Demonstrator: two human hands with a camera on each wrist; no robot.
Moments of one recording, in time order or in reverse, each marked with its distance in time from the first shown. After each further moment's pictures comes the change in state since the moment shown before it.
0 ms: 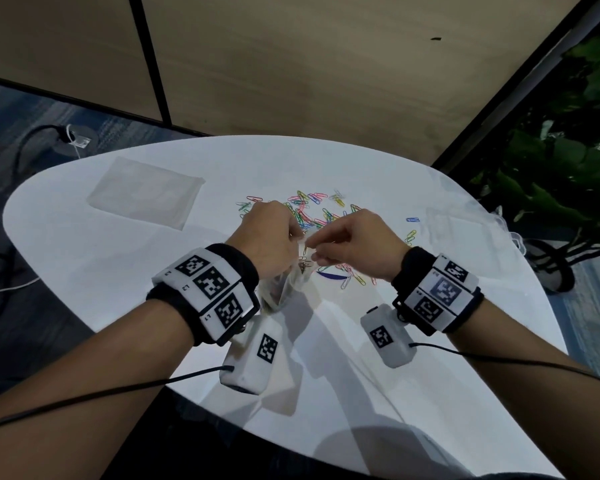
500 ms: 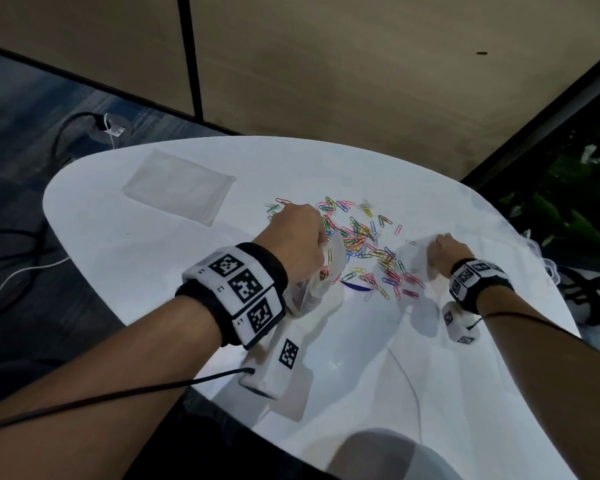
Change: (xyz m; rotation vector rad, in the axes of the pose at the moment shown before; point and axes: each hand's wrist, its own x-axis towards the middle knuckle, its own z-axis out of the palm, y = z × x) left_hand 0.000 -0.007 -0.011 0.036 -0.042 -0.008; right_hand 0.056 0.122 -0.095 -0.905 0.214 0.519
